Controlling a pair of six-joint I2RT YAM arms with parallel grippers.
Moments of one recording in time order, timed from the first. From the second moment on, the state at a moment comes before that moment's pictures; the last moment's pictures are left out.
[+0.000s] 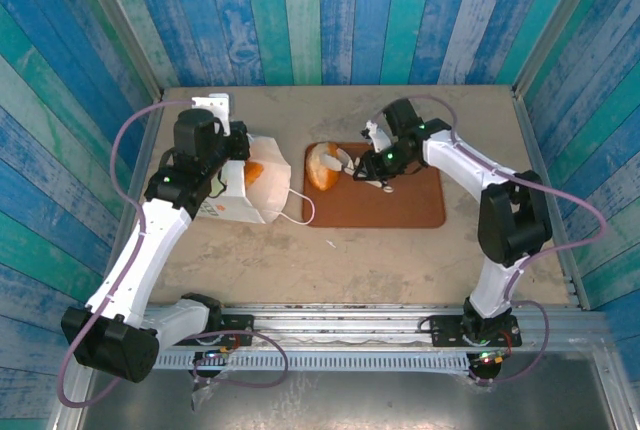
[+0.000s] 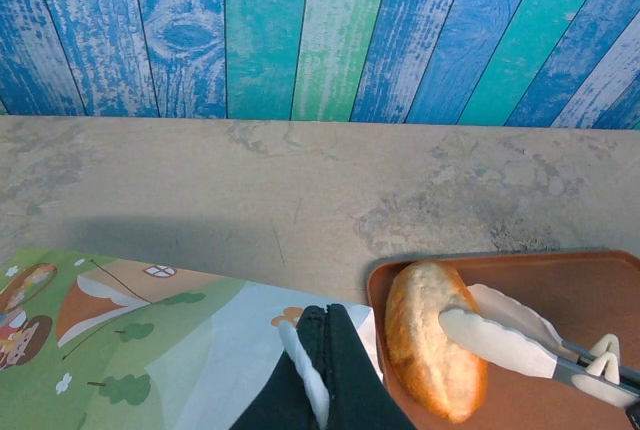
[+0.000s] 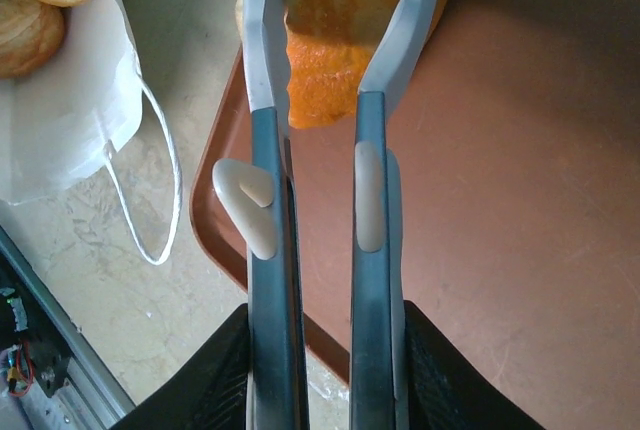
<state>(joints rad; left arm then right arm) -0.26 1.10 1.09 -0.38 -0.03 -0.19 0.42 1.82 1.42 -0.76 -0.52 0.15</state>
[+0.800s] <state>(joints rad) -0.26 1.06 1.06 -0.38 -0.04 -0.18 0.42 1.72 1.36 -0.72 -0.47 0.17</state>
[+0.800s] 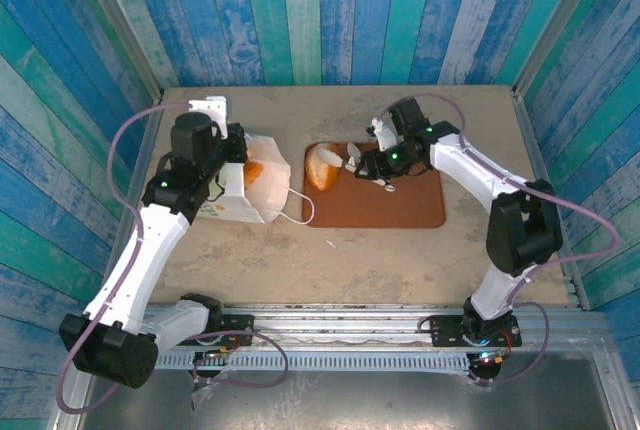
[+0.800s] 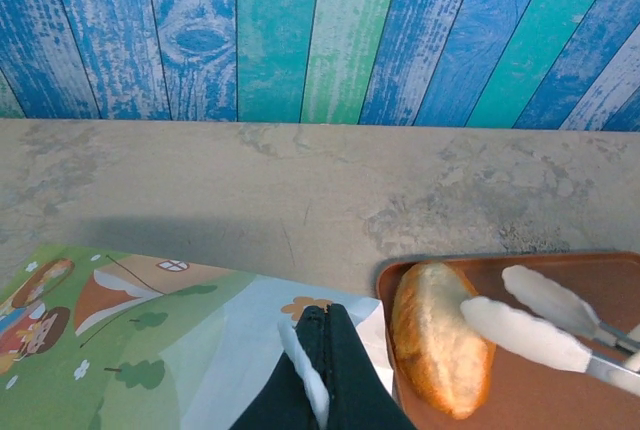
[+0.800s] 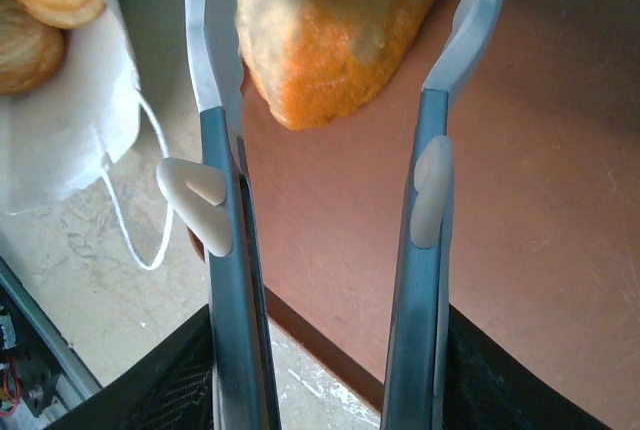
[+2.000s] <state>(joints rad) -0.26 0.82 0.79 -0.27 -0.05 -0.12 0.93 1.62 1.10 -0.31 -0.43 0.38</state>
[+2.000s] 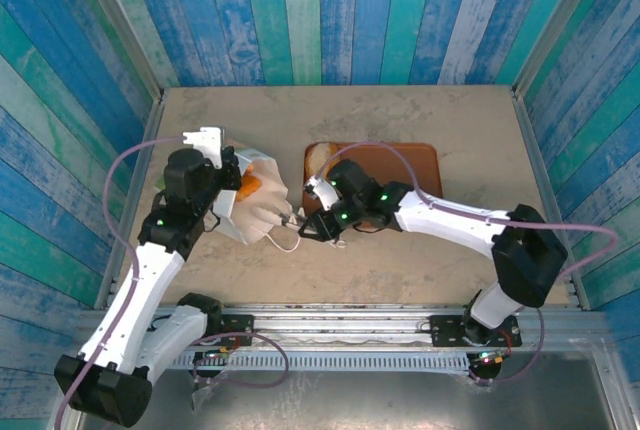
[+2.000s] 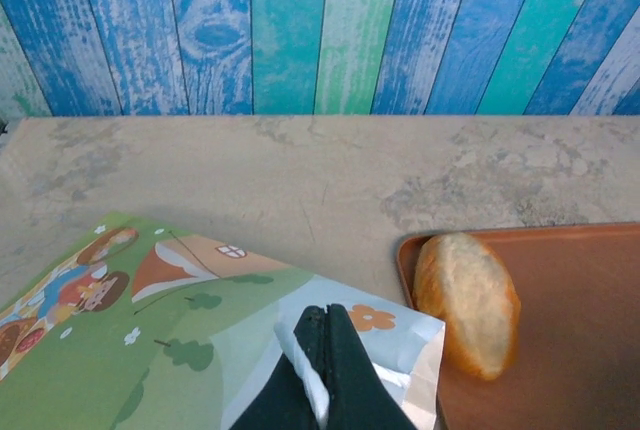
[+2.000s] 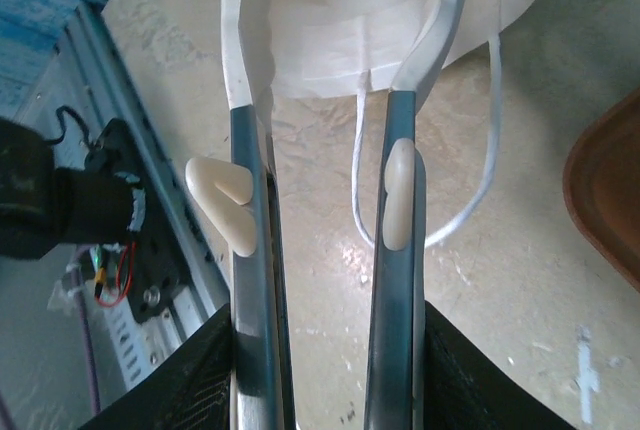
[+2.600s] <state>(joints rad) -0.27 0.73 0.72 -0.20 -0.04 -0.14 1.00 1.86 1.24 -0.02 -0.22 0.86</state>
